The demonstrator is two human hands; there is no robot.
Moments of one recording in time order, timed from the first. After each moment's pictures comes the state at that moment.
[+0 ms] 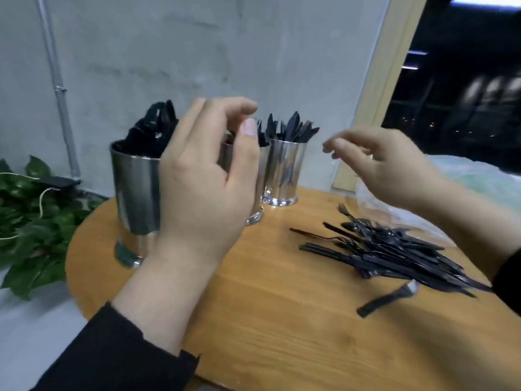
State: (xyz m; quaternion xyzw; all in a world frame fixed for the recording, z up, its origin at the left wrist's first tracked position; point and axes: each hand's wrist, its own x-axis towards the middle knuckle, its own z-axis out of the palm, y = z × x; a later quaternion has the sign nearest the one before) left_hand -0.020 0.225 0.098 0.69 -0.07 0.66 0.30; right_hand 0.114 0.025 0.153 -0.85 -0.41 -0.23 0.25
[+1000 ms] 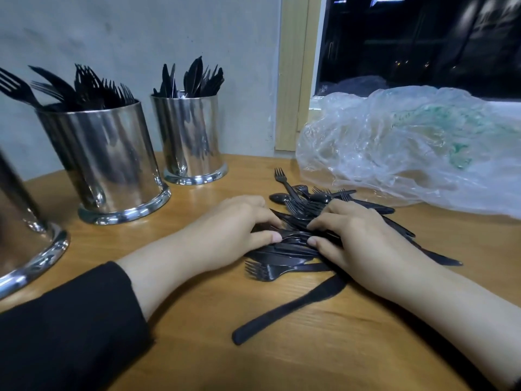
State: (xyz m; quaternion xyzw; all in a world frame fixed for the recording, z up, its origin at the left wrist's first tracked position) left_hand 0.167 0.105 0.009 0.97 -0.16 0.07 0.15; right_hand 0.200 -0.133 -0.001 -0.91 -0.35 -0.14 0.15
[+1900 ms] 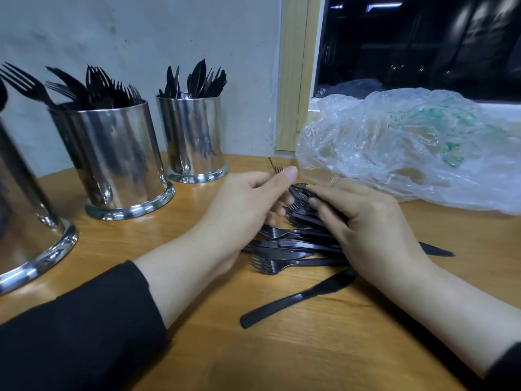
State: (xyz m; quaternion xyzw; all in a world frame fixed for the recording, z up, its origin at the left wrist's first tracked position) left_hand 0.142 0.068 0.026 0.75 -0.03 0.14 0.65; right_hand 0.183 -0.119 0.004 -0.81 -0.37 -0.34 0.30
